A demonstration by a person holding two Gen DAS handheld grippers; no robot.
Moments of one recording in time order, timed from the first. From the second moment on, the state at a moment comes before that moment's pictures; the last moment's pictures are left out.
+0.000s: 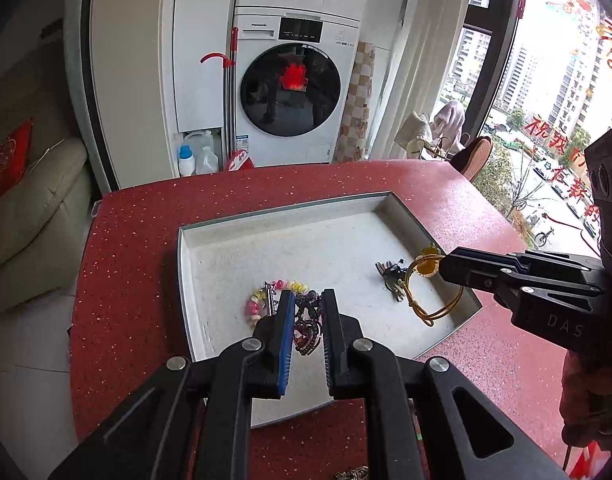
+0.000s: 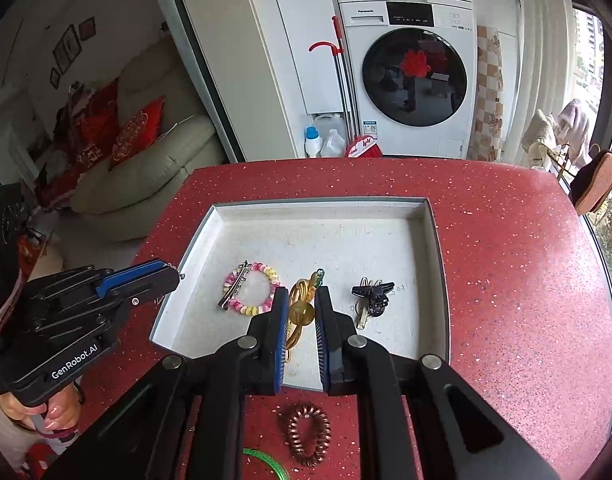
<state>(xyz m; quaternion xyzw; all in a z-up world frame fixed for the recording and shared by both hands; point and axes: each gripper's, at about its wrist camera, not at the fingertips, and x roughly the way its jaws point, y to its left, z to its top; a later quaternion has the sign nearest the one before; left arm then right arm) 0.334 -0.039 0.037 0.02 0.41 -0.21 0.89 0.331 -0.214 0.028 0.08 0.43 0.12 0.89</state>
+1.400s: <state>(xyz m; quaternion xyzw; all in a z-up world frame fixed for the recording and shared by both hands) 0.350 -0.056 -0.027 0.06 0.41 -0.11 0.90 0.335 -0.243 -0.026 0.12 0.45 0.06 0.88</state>
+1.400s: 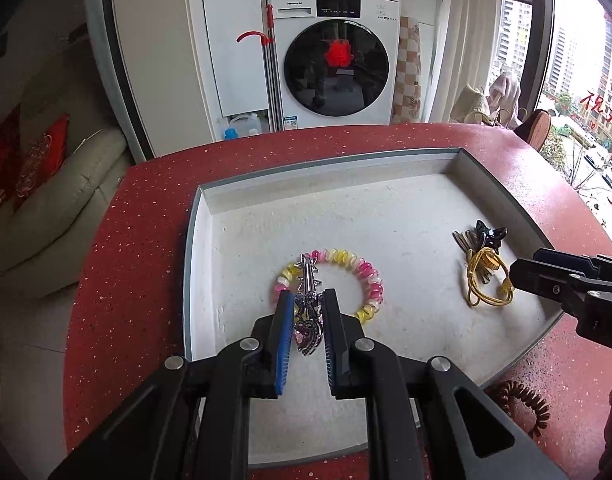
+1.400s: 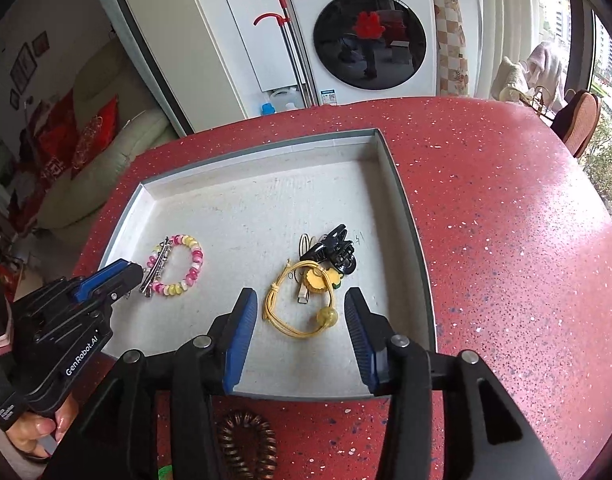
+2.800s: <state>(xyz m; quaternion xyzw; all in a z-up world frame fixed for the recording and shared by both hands) 0.237 -0.016 -0.025 0.14 0.40 -0.18 0.89 0.240 -0.242 -0.028 0.16 0.47 0.07 0.87</state>
